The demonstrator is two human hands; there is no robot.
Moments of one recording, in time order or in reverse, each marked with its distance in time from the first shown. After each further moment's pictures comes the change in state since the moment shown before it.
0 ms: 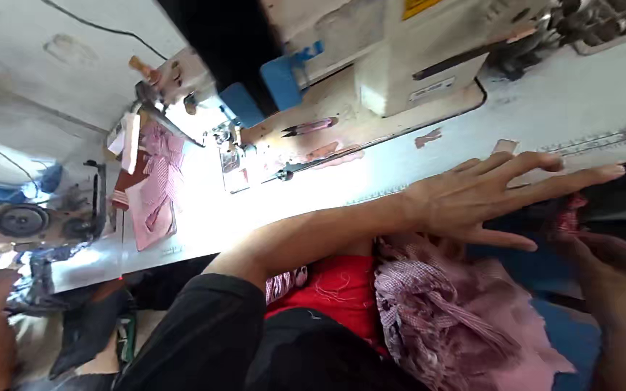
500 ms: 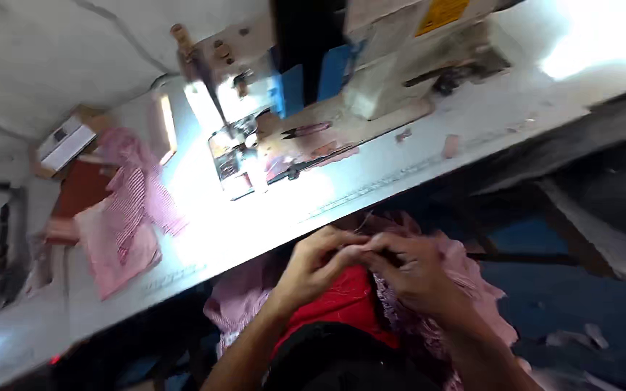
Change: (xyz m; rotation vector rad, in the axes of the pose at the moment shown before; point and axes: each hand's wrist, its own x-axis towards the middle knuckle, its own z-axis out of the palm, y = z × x) left_hand -0.263 0.059 -0.050 -0.884 0.566 -0.345; right_hand -0.160 -0.251 0.177 0.237 -0.354 -0.558
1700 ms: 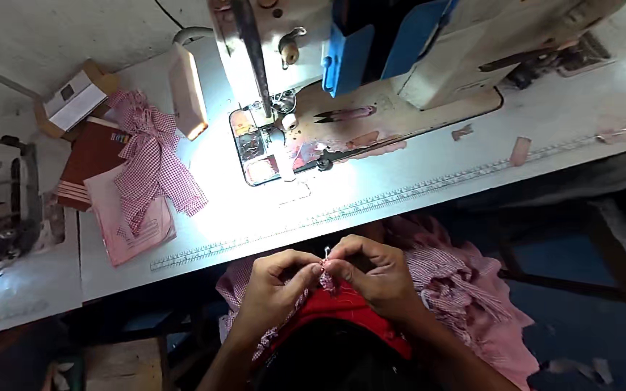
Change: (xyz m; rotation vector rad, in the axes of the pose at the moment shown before) left_hand -0.063 0.020 -0.060 -0.060 0.252 -0.182; right_hand 0.034 0.000 0.083 0.391 -0.050 0.041
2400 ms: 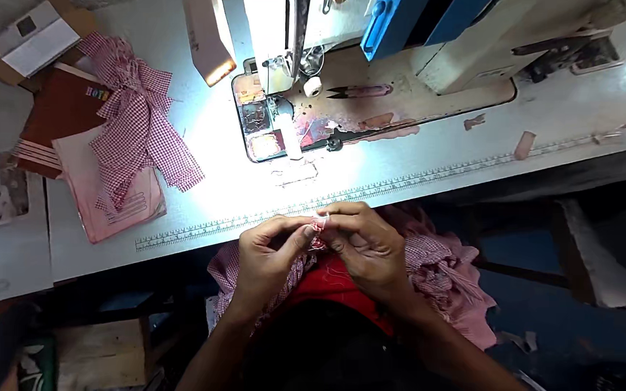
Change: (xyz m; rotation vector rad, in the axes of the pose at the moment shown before) left_hand 0.009 0.001 -0.002 -0.054 0.274 0.050; right_hand 0.012 0.005 0.021 -0.227 0.024 -0.141
